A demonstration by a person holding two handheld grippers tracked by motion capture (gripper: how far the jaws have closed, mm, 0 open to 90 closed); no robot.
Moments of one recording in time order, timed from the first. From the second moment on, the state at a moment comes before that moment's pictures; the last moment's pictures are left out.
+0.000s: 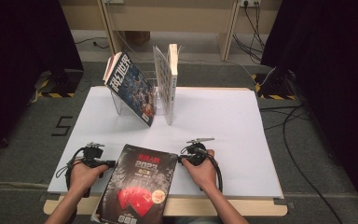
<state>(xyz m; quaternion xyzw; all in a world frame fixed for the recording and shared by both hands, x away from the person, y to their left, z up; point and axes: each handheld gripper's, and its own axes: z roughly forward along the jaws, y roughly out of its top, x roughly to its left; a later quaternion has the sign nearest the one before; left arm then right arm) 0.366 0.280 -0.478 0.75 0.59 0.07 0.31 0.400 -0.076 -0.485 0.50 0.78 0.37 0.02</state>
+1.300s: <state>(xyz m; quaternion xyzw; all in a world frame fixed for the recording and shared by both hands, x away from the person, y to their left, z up) 0.357 0.296 -0.459 0.69 0.62 0.11 0.37 0.420 -0.067 -0.484 0.53 0.76 0.37 0.02</state>
